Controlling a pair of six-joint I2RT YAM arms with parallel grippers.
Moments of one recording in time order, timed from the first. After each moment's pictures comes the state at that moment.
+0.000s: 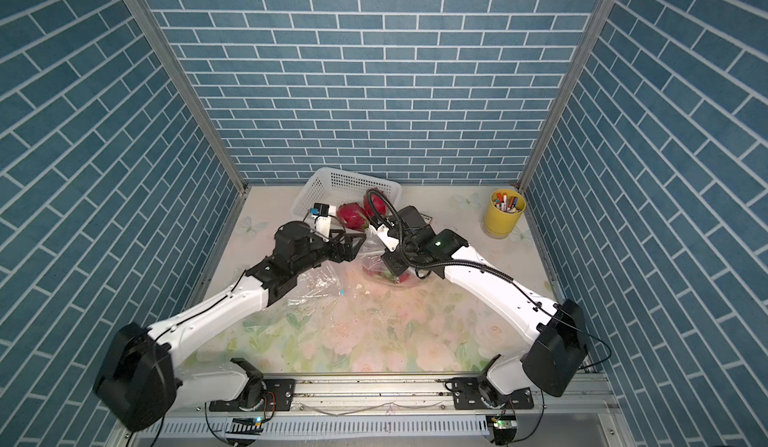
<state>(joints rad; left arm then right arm) -0.54 1.20 0.76 0.18 0.16 -0.42 0.77 1.43 1.32 -0.73 -0.11 -0.07</state>
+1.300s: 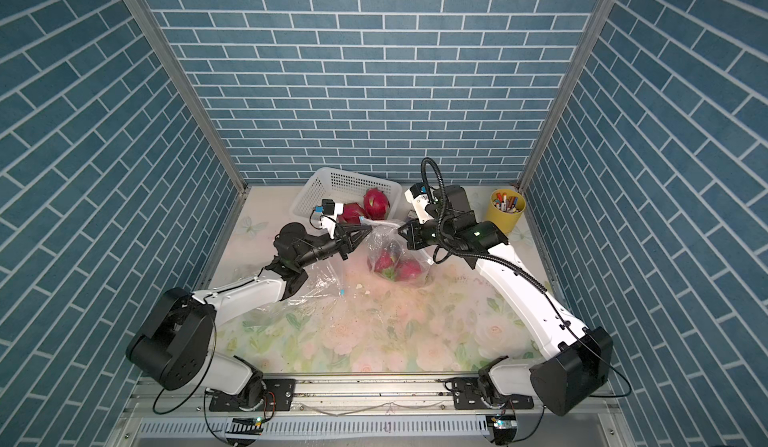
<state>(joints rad) -0.50 1.50 0.75 0.81 0.62 -0.46 0.55 1.33 1.33 -0.65 -0.41 0.23</state>
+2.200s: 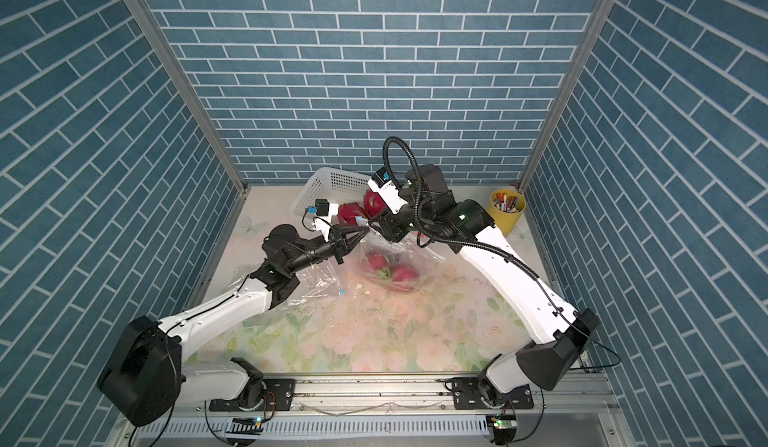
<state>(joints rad) -0.55 1.30 0.75 0.63 0.56 -0.44 0.72 1.50 1.71 -0.84 -0.29 -0.09</state>
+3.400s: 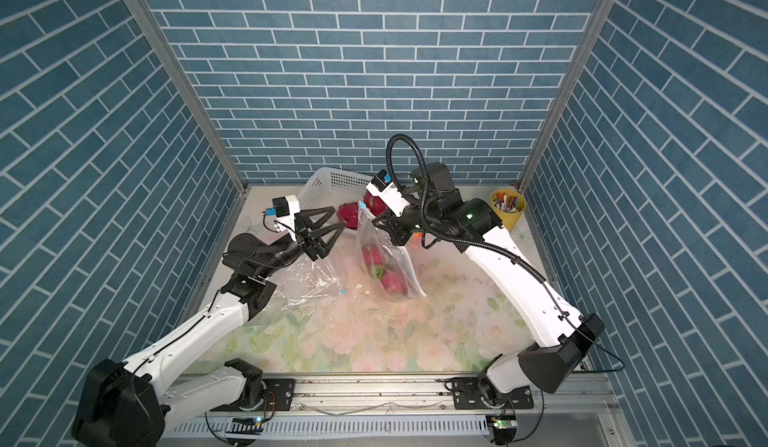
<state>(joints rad) -0.41 1.12 0.68 0.75 0.61 -0.41 0.70 1.45 1.72 -0.88 -0.46 -0.16</state>
